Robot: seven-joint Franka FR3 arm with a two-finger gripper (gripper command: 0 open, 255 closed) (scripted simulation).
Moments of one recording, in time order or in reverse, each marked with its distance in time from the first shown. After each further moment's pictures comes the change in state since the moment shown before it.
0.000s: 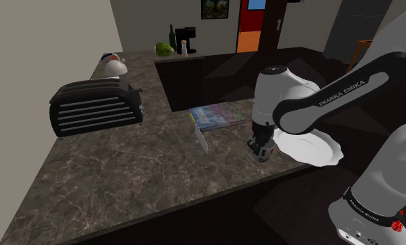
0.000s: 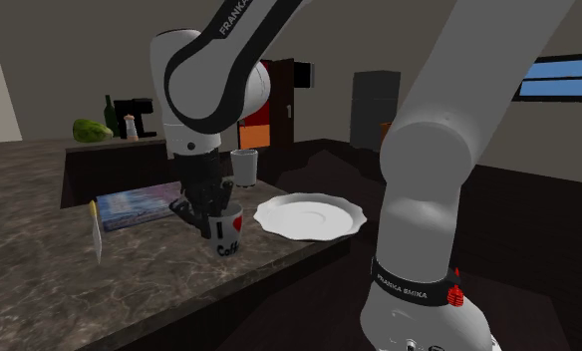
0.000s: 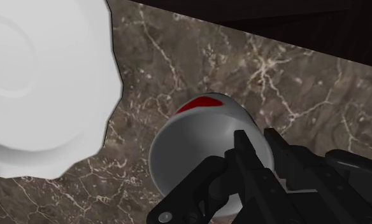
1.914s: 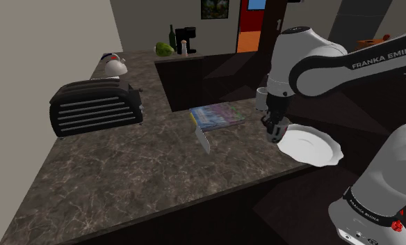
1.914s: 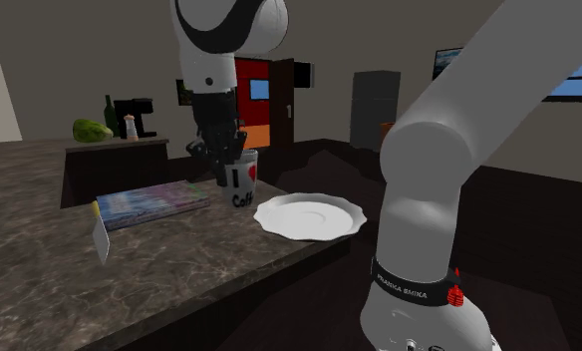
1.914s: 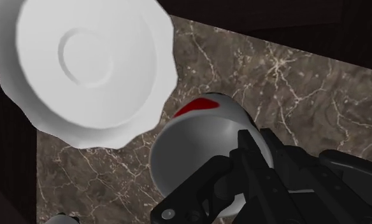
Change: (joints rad) arm 0.001 -0.260 -0.107 0.068 0.010 -0.321 -0.123
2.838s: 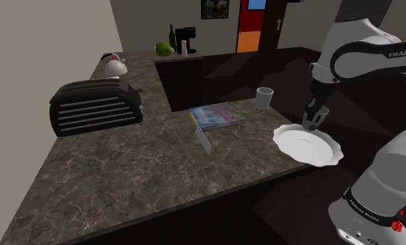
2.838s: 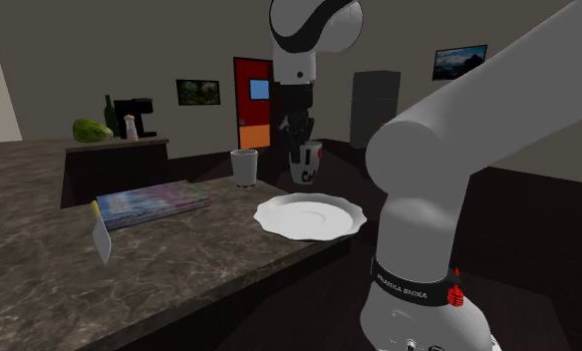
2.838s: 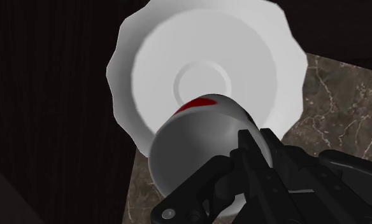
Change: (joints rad) arm -0.209 -0.281 -0.322 -0.139 -0.215 -0.113 -0.370
